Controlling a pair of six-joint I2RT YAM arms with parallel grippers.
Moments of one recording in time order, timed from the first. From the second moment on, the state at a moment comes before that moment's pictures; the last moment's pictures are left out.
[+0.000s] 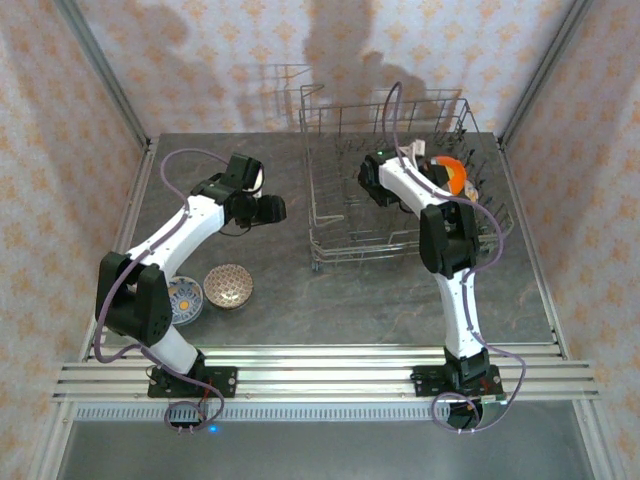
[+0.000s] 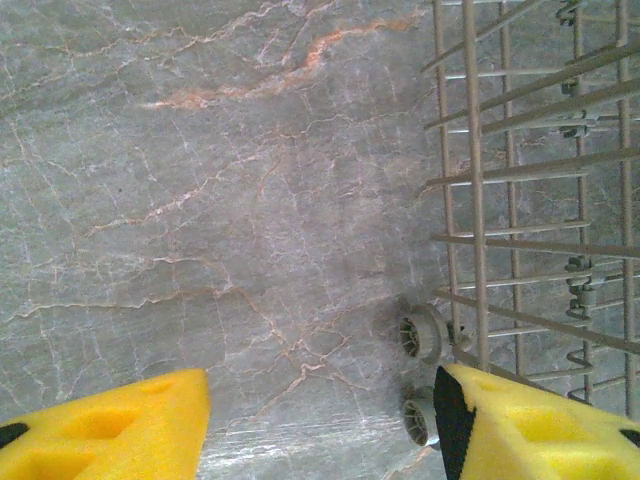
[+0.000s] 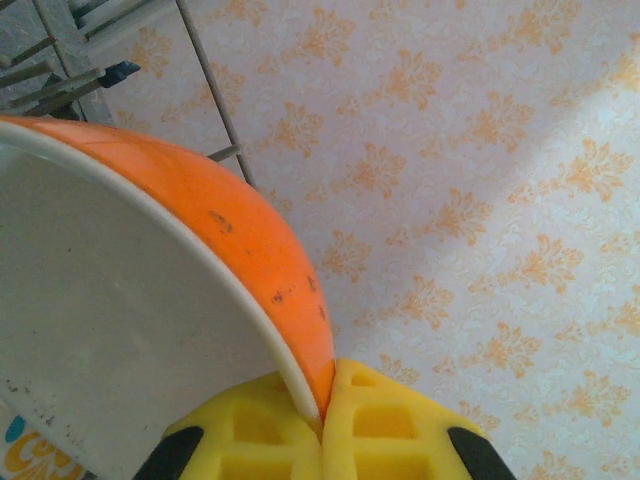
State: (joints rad) left arm -0.29 1.61 1.29 -0.72 0.14 -0.48; right arm 0.40 2.26 1.95 -1.70 1.49 0.87
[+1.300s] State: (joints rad) left arm -0.29 1.57 1.24 -0.69 0.13 -0.53; right arm 0.39 2.29 1.90 -1.68 1.25 0.80
